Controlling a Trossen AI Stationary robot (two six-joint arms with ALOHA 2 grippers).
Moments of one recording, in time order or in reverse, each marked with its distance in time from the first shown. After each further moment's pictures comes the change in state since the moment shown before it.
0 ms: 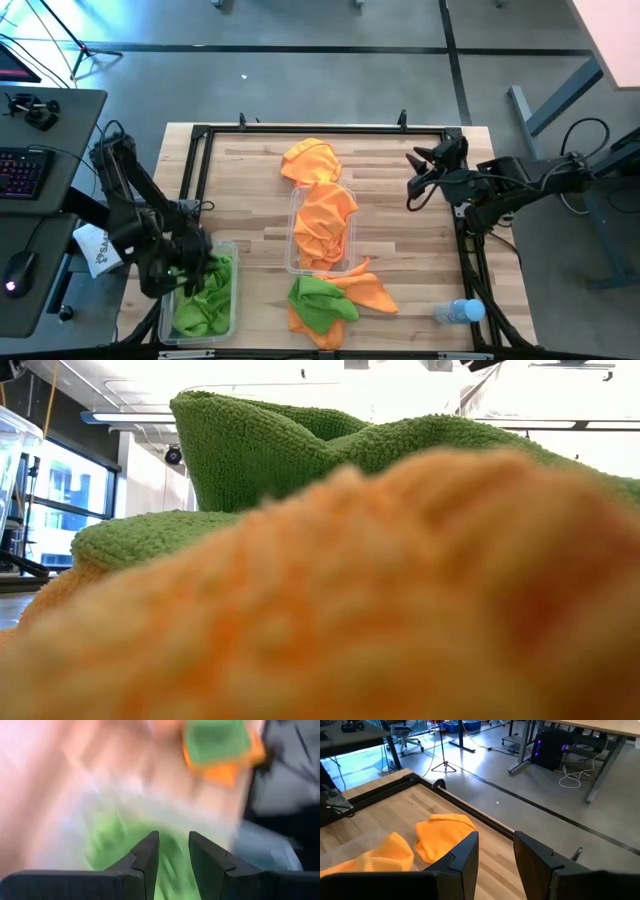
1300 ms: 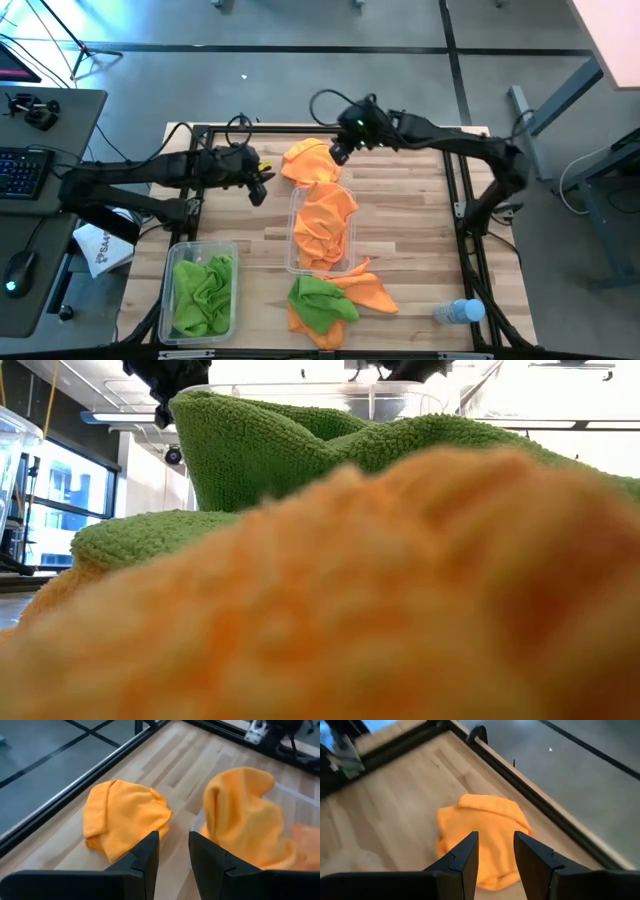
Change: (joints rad) left arm 1.154 -0.091 -0.122 0.571 0.149 1.078; right arm -0.626 0.650 0.278 0.386 -0.863 -0.387
